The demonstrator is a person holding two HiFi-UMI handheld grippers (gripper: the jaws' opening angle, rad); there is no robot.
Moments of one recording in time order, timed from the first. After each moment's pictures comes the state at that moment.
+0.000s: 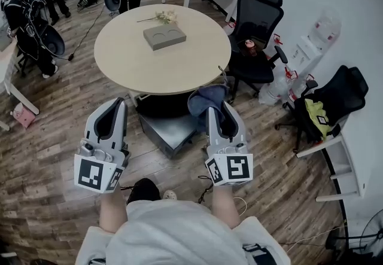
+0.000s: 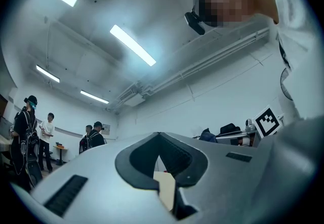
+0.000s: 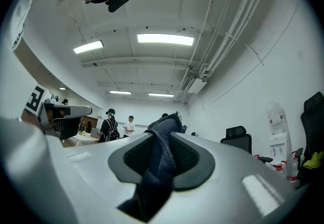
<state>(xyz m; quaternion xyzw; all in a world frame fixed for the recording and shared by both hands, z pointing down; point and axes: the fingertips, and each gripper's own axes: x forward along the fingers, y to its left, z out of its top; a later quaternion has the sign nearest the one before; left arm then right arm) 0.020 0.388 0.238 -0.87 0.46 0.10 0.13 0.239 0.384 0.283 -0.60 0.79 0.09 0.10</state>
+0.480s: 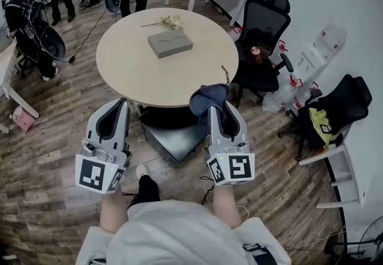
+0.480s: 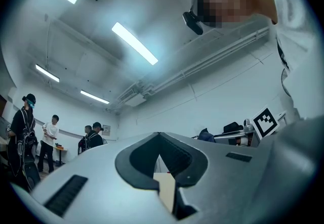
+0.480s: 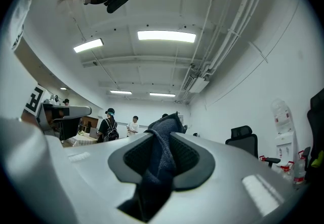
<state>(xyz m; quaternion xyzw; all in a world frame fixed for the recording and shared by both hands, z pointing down) -0.004 0.314 0.240 -0.87 0.45 0.10 0.14 0.212 0.304 0.282 -0.60 0.79 0.09 0.11</state>
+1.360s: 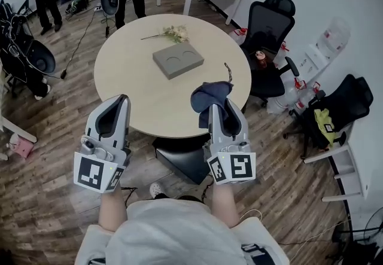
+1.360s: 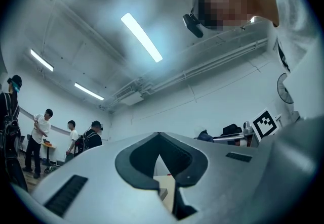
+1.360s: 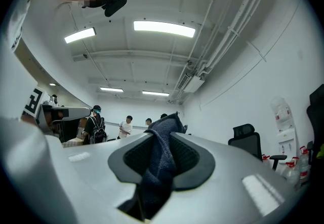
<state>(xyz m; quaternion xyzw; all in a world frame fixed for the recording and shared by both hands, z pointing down) -0.090 0.119 0.237 -0.90 0.40 0.11 0.13 0.126 0.131 0.281 -0.64 0.76 0.09 0.11</state>
